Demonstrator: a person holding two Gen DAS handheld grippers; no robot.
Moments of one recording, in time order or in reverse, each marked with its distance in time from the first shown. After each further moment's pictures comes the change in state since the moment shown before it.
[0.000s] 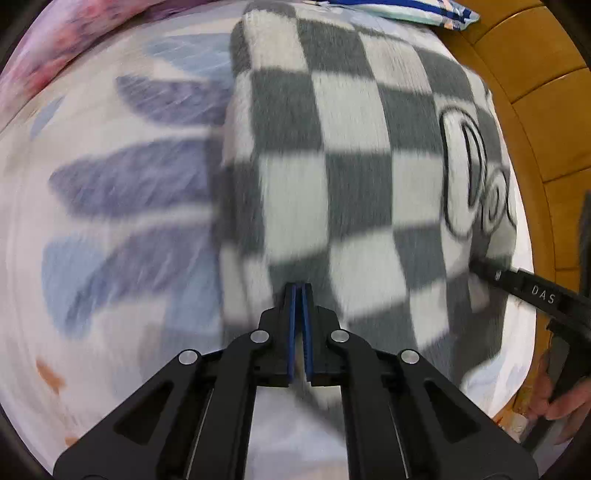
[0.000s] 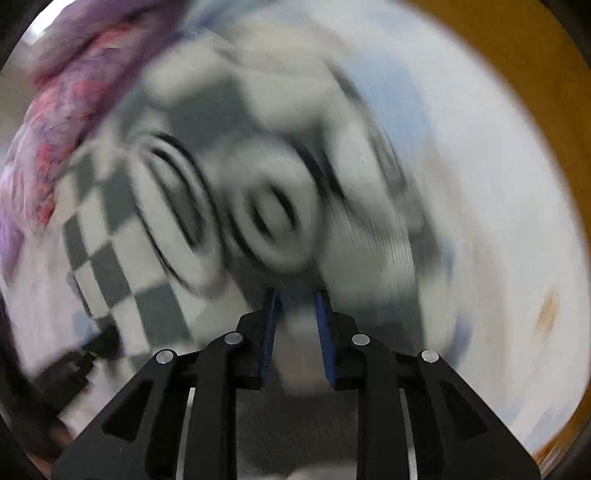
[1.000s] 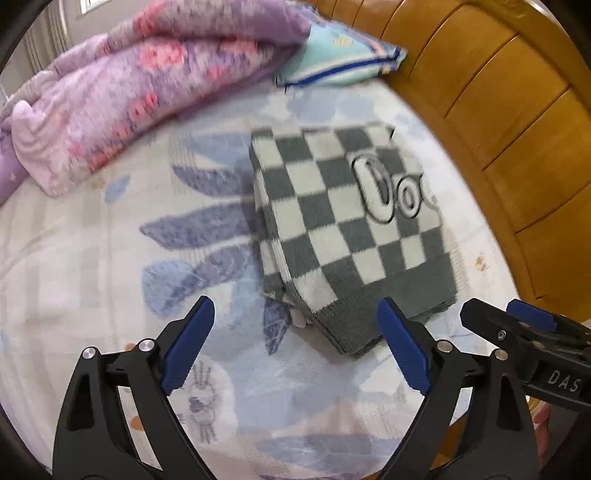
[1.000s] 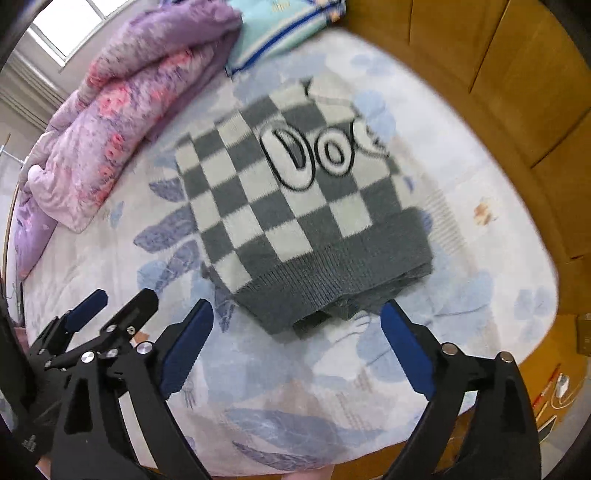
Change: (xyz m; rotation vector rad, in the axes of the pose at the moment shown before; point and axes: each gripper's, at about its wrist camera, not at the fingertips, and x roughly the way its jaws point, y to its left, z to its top) left arm -0.169 -0.034 -0.069 0.196 -0.238 0.072; right arm -0.163 0.089 -0.129 -0.075 -0.234 -0.091
